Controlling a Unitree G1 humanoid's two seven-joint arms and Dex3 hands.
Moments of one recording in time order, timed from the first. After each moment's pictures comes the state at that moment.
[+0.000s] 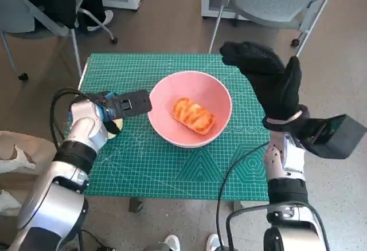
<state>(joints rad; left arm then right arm) -1.00 0.46 -0.53 1.00 0.69 0.51 -0.46 -0.79 -0.08 -0.19 0.70 0.46 -0.59 0.80</state>
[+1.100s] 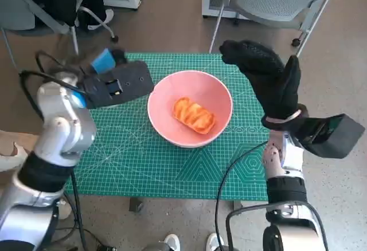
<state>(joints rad) -0.91 0.64 -0.38 0.02 0.78 0.74 -0.62 -0.80 -0.07 -0.19 0.73 0.46 -0.61 0.80</state>
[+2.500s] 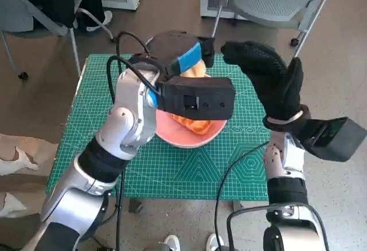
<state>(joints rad) -1.07 0.30 -0.47 0.33 0.77 0.40 -0.48 -0.80 -0.07 -0.20 0.71 0.47 -0.63 0.81</state>
